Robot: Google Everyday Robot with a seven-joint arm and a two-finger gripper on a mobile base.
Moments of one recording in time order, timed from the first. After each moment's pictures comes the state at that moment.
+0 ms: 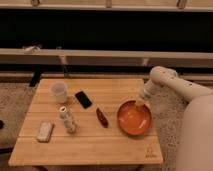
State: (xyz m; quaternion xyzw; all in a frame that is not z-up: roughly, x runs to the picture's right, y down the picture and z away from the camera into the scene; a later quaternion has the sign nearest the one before) arm 0.207 0.083 0.875 -0.34 -0.10 0.23 0.90
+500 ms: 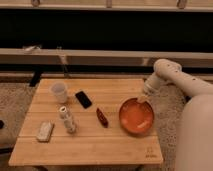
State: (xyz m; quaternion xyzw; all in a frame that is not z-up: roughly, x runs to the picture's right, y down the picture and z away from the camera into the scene) arm 0.209 0.065 0.850 -0.37 -0.12 0.21 0.90
